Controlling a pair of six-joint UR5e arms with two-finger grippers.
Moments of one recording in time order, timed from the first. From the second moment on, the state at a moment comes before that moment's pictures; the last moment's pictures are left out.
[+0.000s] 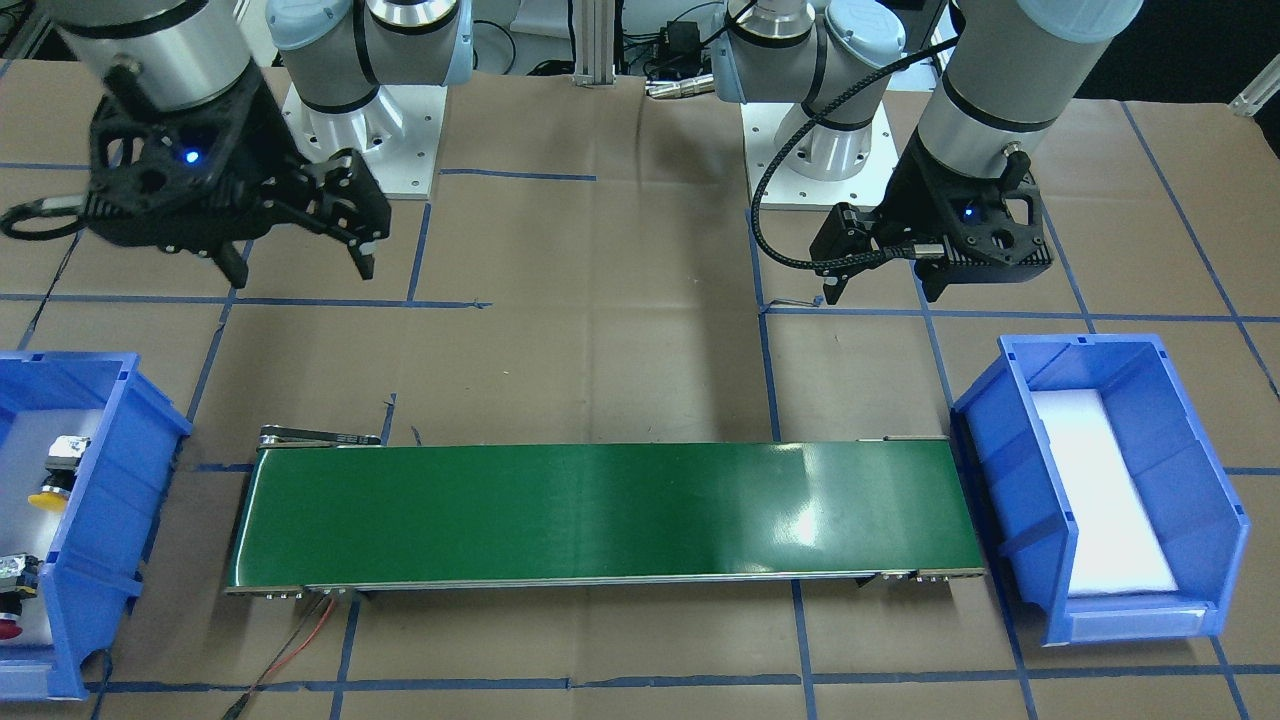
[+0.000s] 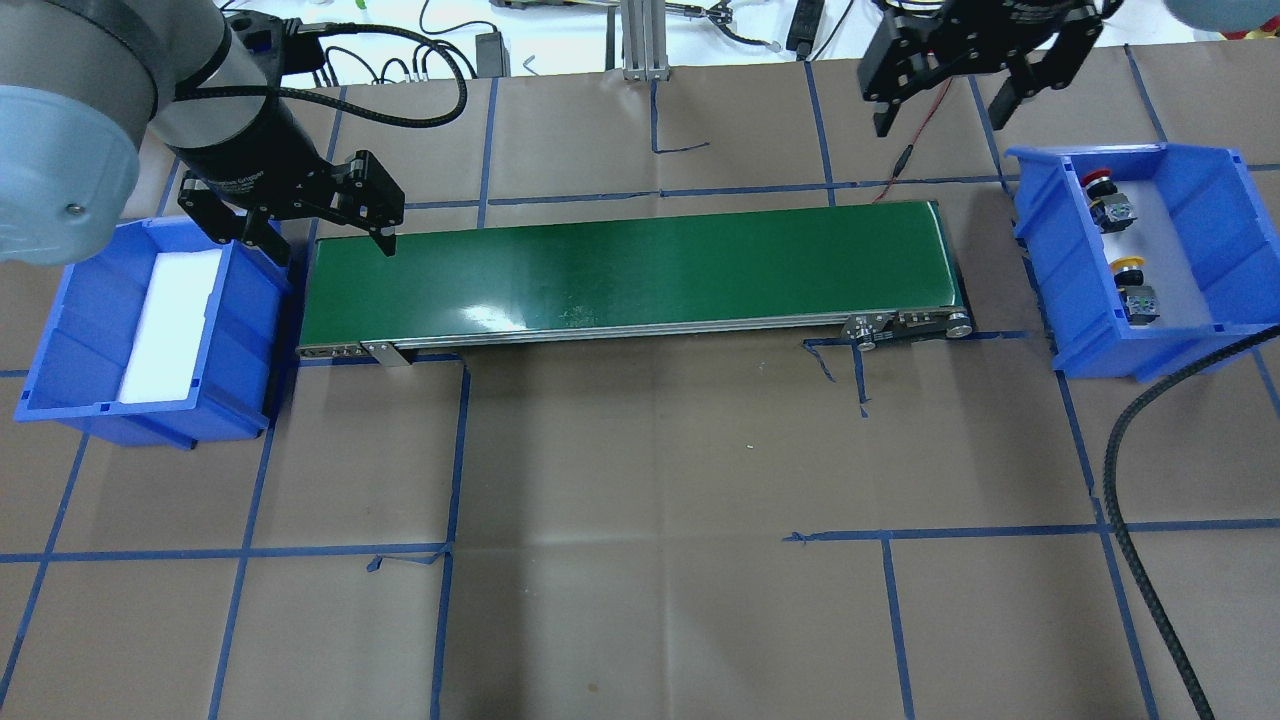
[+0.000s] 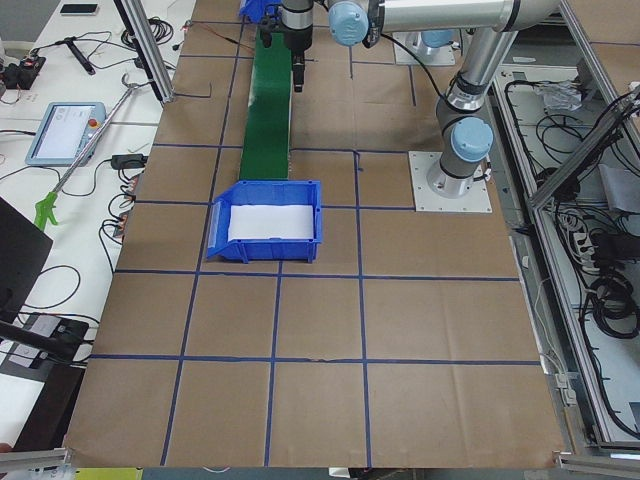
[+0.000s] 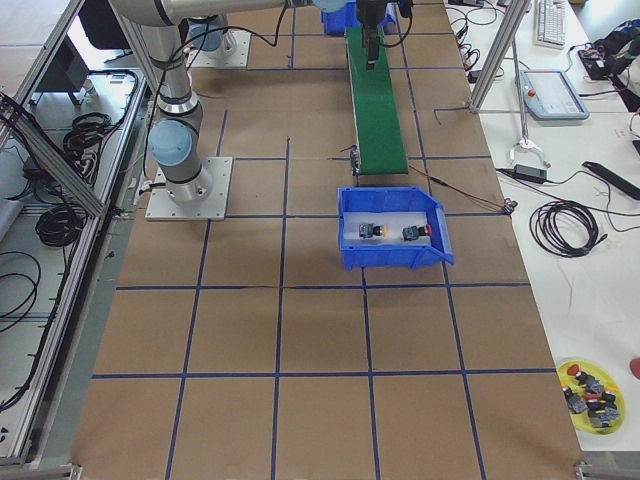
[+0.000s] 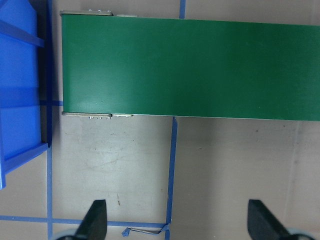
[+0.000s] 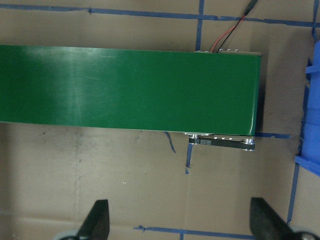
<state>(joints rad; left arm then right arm) -1.53 -1.58 -1.62 -1.48 1.56 -0.02 1.64 -1.47 1.35 -1.50 -1.53 -0.03</state>
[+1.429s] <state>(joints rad) -1.53 -1.58 -1.62 -1.48 1.56 -0.02 1.60 -1.62 1.55 -1.41 -1.53 -0.02</state>
